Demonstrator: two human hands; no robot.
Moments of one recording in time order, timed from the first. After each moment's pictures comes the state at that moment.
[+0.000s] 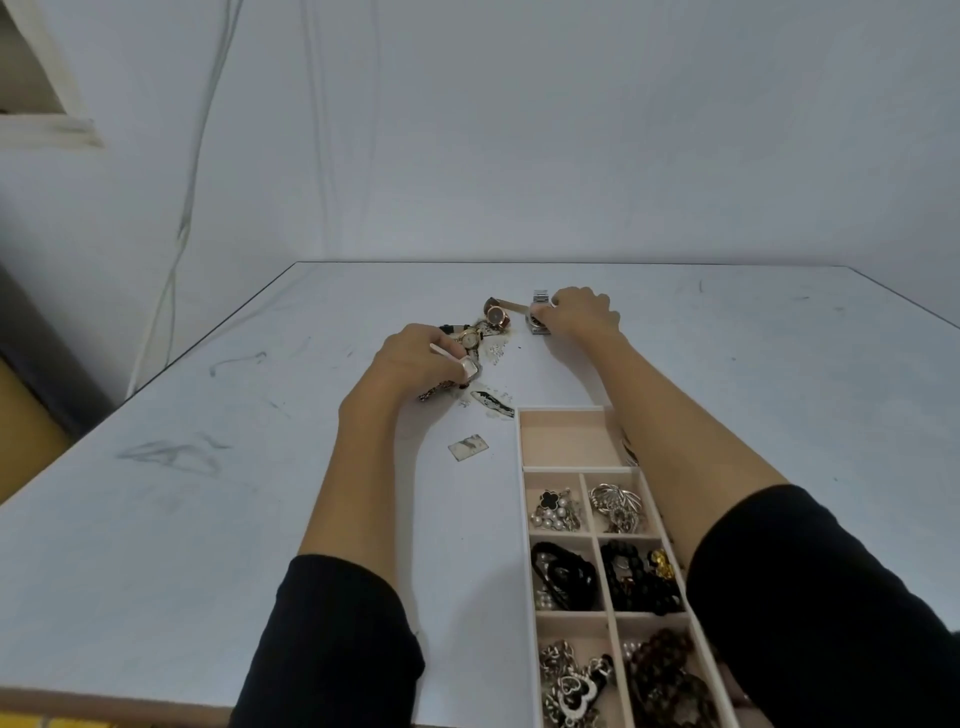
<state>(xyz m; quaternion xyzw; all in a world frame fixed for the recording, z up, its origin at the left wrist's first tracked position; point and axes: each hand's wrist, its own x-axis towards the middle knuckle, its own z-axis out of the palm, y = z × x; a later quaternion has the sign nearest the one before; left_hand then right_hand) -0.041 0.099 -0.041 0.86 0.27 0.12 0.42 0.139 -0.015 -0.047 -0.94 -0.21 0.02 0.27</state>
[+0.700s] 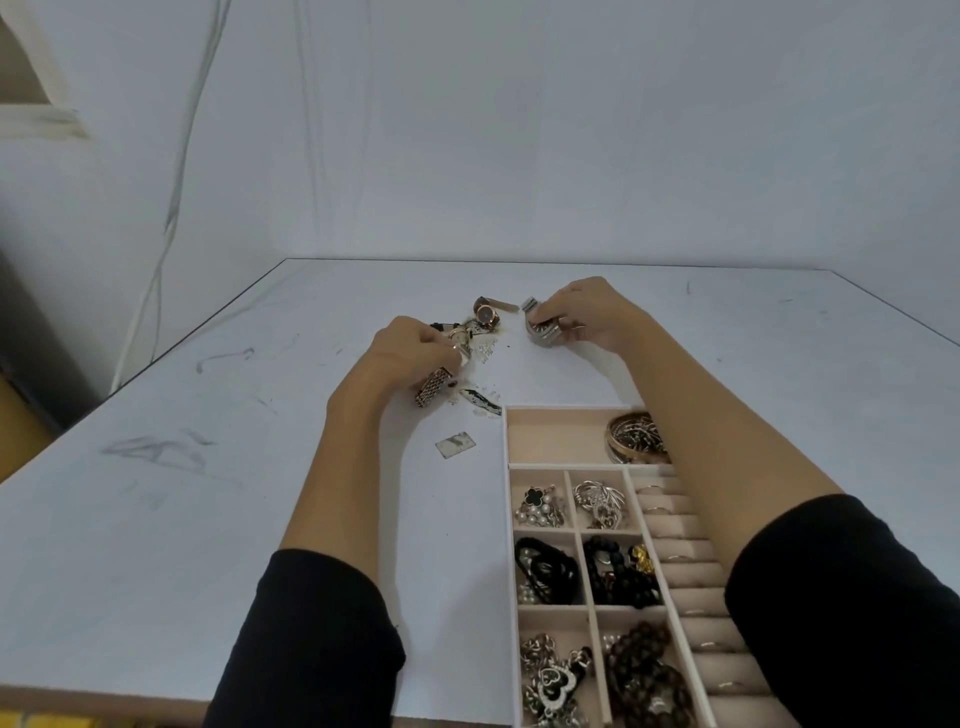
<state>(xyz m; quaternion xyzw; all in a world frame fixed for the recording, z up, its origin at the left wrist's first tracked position) -0.040 0.095 -0.035 0.84 0.27 0.12 0.46 0.132 -0.049 -0.023 -0.75 -0.20 0.23 0.59</state>
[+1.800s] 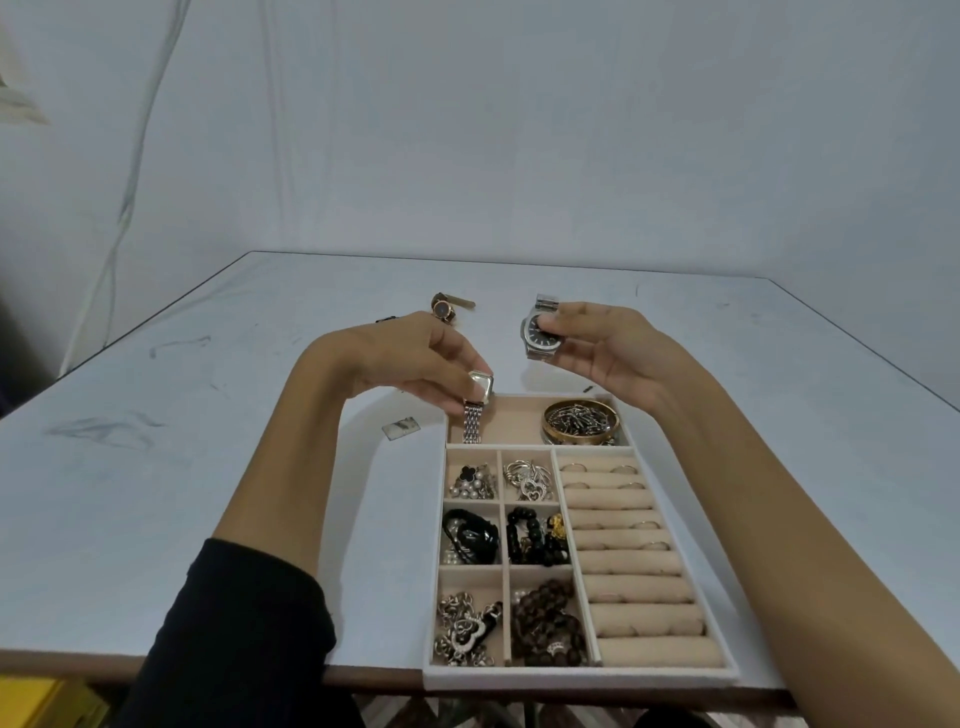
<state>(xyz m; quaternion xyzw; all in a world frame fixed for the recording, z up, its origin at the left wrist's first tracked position) -0.063 0.035 0.003 0.84 0.07 -0.09 0.53 0.062 -0.152 -0.009 -0.57 -0.20 0.30 0.73</state>
